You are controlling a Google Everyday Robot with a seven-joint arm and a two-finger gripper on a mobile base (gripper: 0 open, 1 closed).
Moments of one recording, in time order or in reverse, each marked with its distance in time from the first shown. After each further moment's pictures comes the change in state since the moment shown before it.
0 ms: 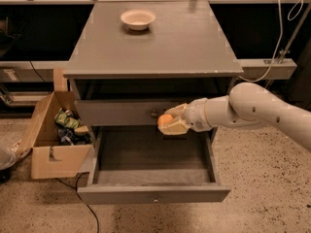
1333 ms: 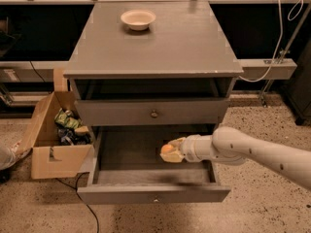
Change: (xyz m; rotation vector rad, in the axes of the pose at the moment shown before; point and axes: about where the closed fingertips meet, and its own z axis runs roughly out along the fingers) arm 0.162 -0.010 0.094 0.091 0.092 0.193
